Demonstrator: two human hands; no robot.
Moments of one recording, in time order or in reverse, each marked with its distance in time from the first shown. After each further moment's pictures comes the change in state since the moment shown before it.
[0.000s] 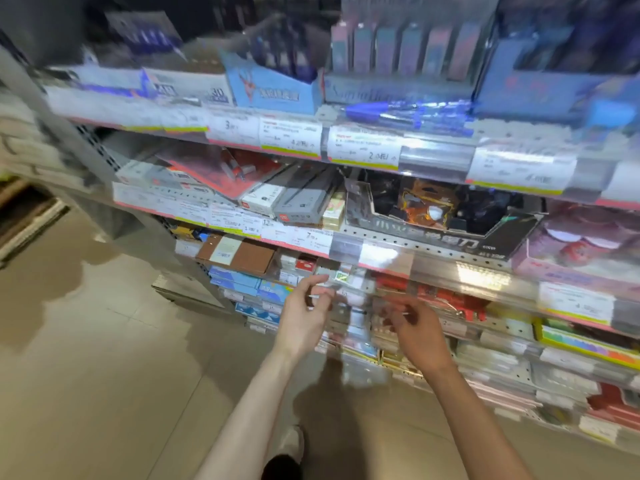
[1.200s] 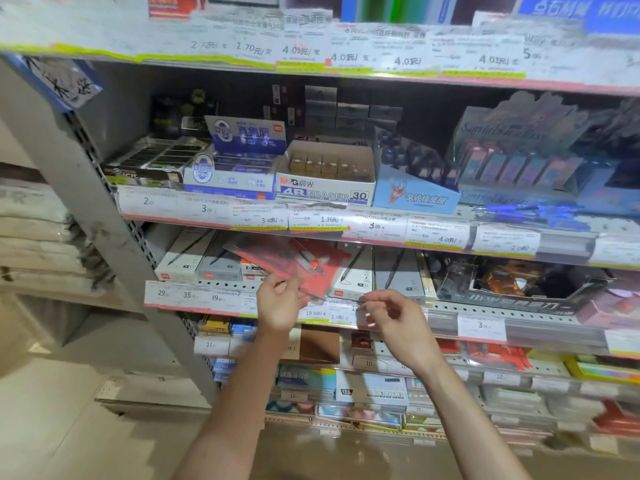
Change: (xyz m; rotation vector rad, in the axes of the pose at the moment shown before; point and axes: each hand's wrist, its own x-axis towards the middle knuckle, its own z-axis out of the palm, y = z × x) left_hand 0.175 0.060 -0.218 -0.518 -0.034 -0.090; right_hand 0.043 -0.175 0.211 -0.136 0.216 -0.126
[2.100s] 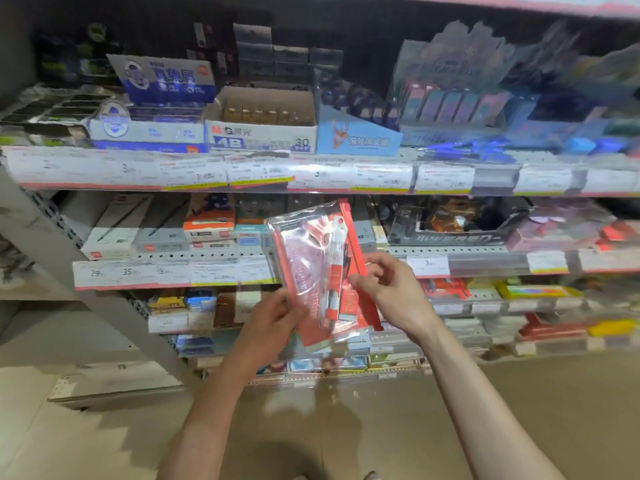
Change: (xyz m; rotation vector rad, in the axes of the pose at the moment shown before) left_hand -0.080 -0.039 -0.022 0.554 -0.527 0.028; right_hand -0.044 0.005 -0.041 0.138 -0.007 0.048
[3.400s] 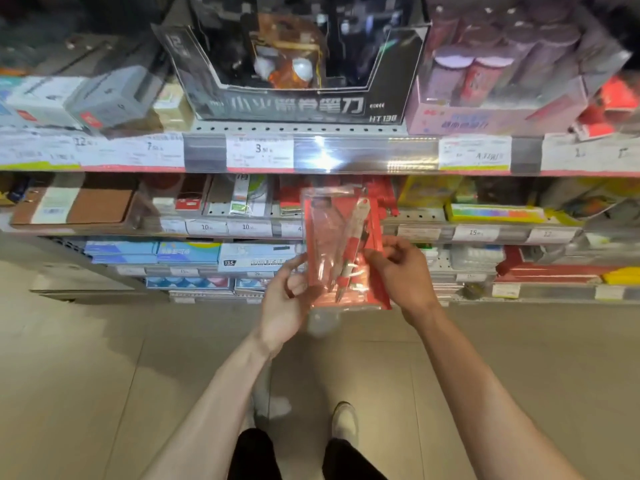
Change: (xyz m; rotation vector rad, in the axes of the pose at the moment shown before) left_hand 0.055 -0.103 0.368 -0.135 0.180 -0.161; right_hand 0.010 0.270 -0.259 0.125 0.097 0.303
